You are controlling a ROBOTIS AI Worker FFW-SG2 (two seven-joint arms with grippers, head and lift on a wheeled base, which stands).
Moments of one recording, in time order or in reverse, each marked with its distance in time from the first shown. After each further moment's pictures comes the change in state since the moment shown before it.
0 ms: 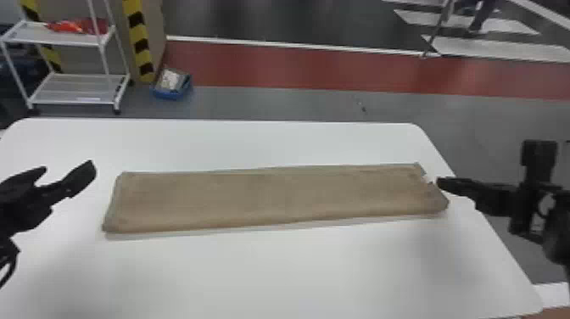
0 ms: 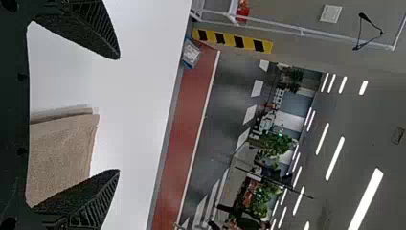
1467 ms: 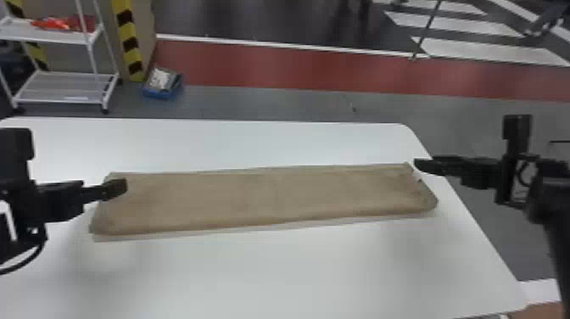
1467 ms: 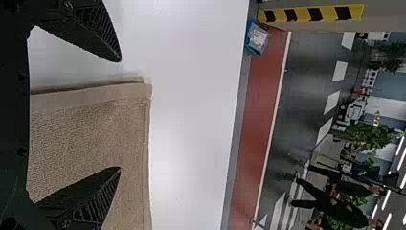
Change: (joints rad) left arm -0.228 0.036 -0.166 0.145 -0.077 0.340 0.040; right arm -0.241 -0.083 0.085 0.337 0.077 -0.164 0.243
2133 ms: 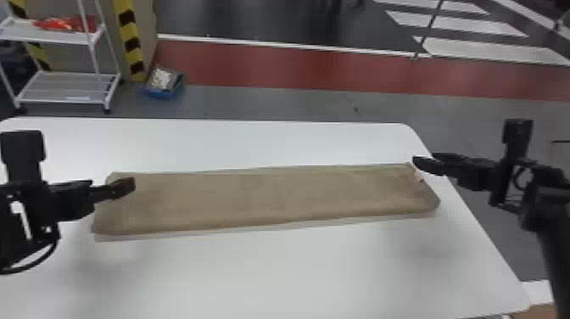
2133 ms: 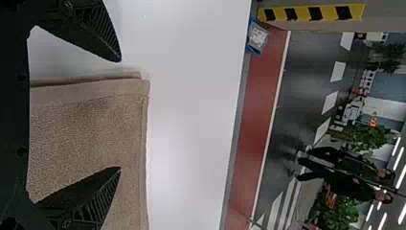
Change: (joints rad) left arm -0.008 -0.019 -0.024 0.051 -0.003 -0.077 -0.002; right arm -0.002 0.032 -0.033 0.064 -0.032 -0.126 -0.025
